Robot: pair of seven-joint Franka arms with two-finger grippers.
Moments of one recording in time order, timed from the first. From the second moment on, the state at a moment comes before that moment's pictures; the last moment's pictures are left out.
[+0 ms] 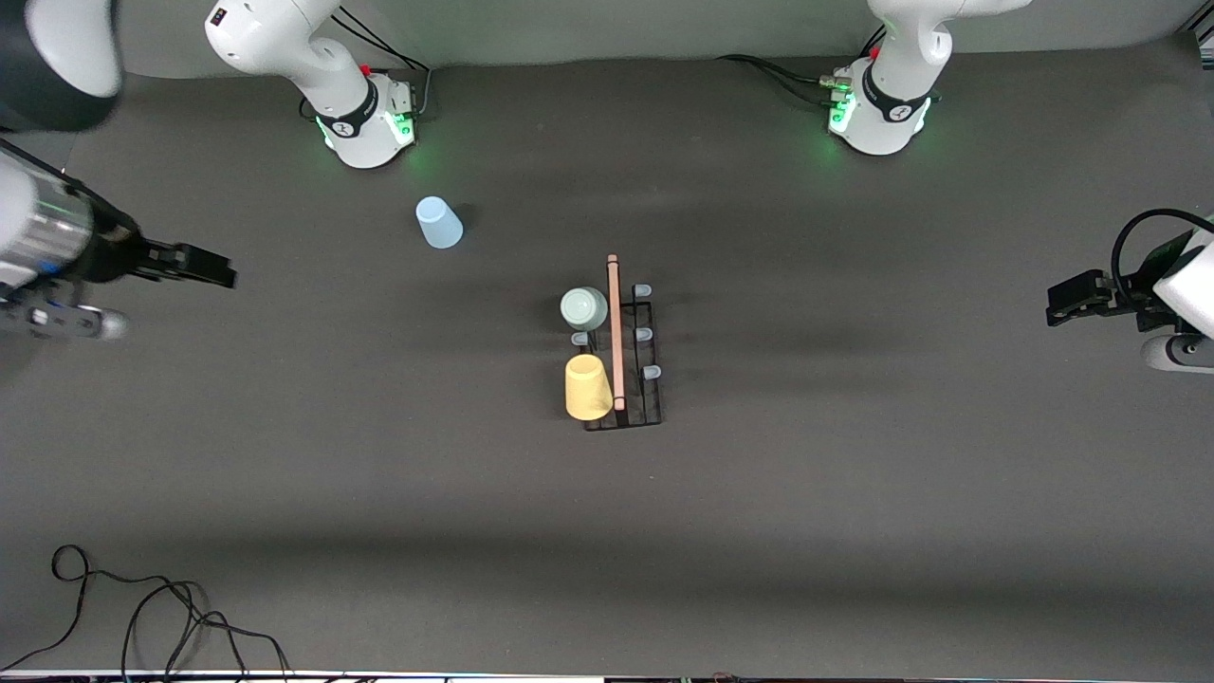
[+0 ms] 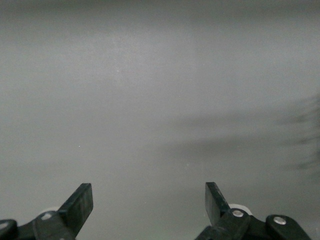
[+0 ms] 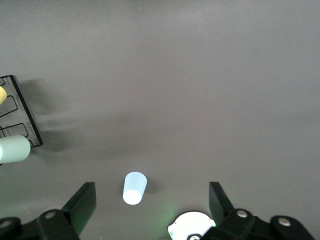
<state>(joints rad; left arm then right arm) 0.04 0.16 -0.05 -1.47 0.03 1.57 0.08 0.96 0.12 -1.00 -1.51 0.13 1.39 0.12</state>
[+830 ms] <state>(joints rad) 0.04 0.16 -0.06 -1.47 0.03 1.57 0.08 0.97 0.11 -0.99 -1.52 0.12 1.38 0.12</state>
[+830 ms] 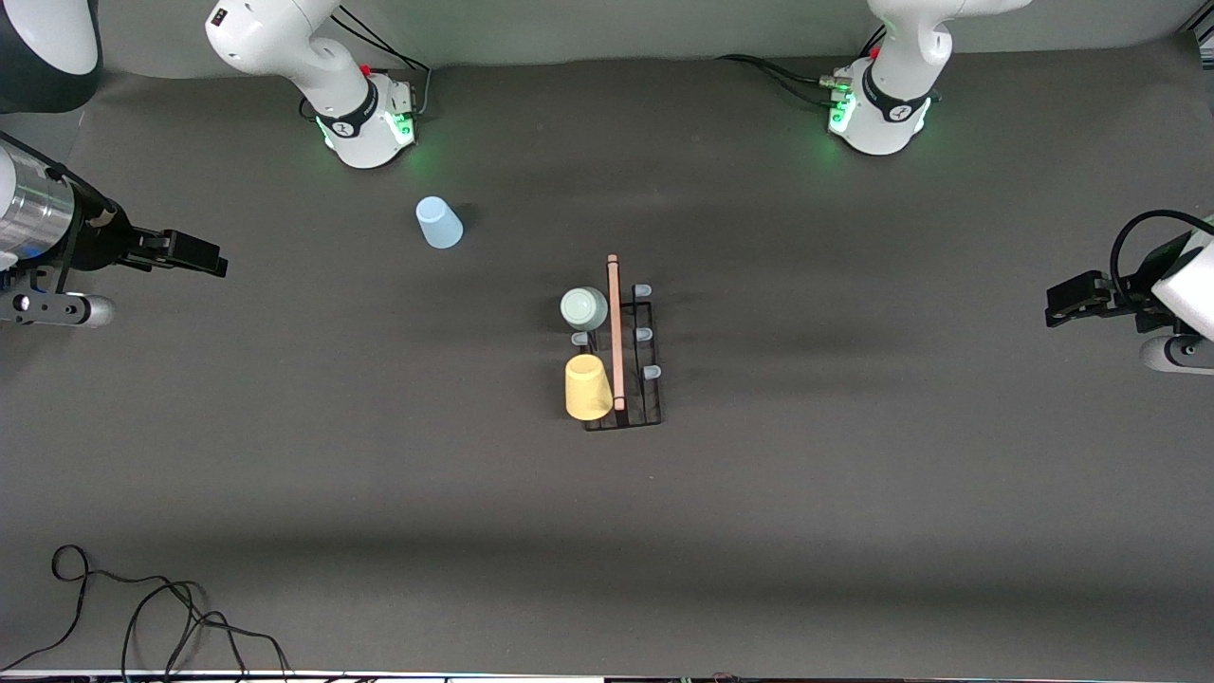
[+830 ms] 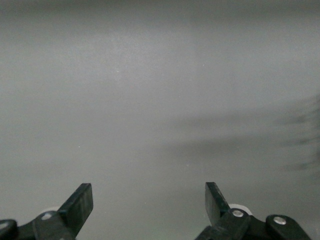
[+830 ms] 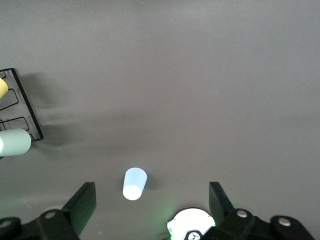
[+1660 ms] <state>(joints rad) 0.04 0.17 -0.06 -1.47 0.03 1.57 0.08 0.34 0.08 -0.32 -1.52 0.07 1.38 0.12</state>
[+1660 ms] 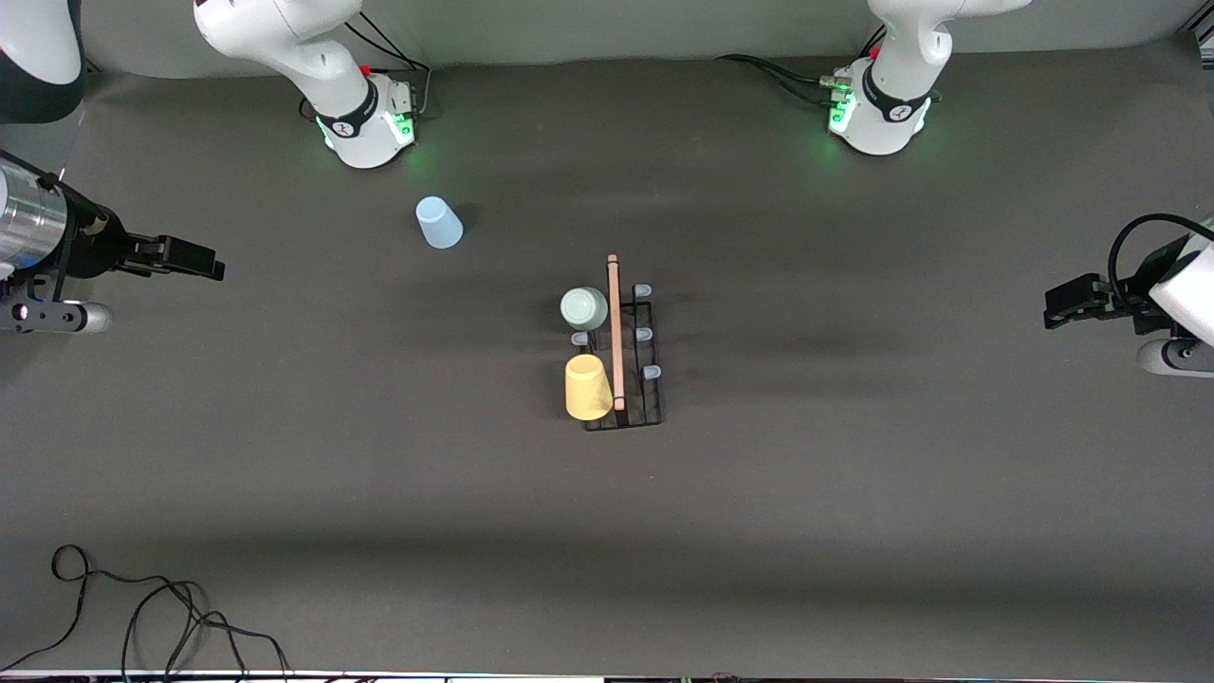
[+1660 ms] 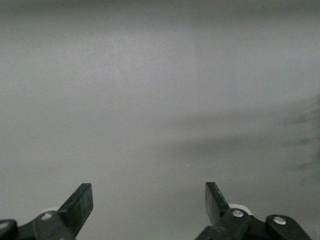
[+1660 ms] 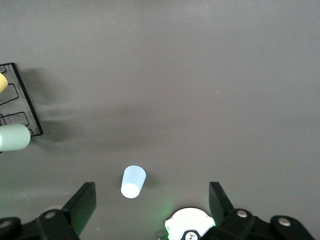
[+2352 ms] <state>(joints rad) 0.04 0.17 -0.06 -1.46 0.03 1.57 0.06 -0.06 0.00 0.11 -1.60 0.05 1.41 0.12</state>
